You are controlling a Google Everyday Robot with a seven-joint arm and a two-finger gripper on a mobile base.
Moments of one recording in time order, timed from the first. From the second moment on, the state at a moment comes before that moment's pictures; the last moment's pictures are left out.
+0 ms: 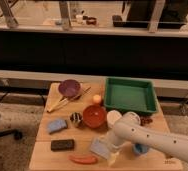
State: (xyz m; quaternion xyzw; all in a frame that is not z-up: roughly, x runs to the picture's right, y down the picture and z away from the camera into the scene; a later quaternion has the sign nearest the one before) arm 0.069 0.320 0.756 -0.34 -0.22 -0.13 0.91
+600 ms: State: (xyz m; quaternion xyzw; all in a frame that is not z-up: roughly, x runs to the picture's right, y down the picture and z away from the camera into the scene) arm 0.067 0.322 0.757 -0.34 -0.22 -0.13 0.91
